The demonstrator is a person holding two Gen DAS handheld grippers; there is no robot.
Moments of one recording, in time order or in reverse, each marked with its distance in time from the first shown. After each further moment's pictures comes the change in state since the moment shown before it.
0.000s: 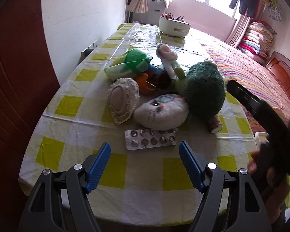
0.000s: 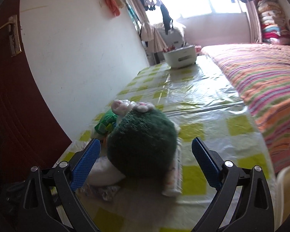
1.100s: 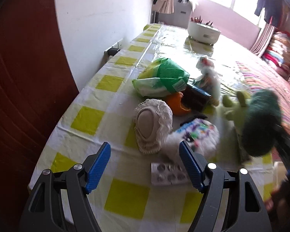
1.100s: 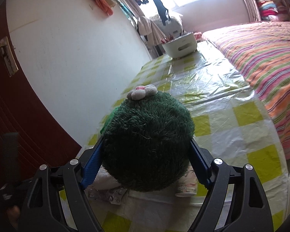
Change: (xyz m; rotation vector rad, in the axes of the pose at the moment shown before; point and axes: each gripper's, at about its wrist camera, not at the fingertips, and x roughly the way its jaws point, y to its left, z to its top) left arm 0.036 0.023 0.047 -0.104 0.014 0.158; right arm -0.004 -0.031 0.008 0.130 0.033 0.081
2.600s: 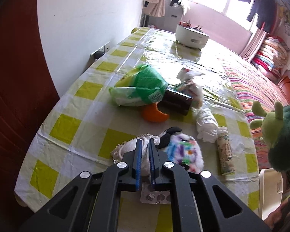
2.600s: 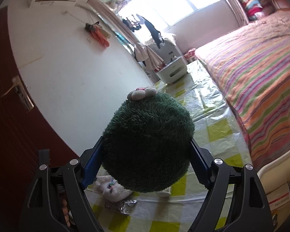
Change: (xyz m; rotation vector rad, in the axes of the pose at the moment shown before) left arm -0.005 -0.024 0.010 -0.006 -0.041 -0.105; right arm -0.084 -0.051 0.012 0.127 -0.175 0.062
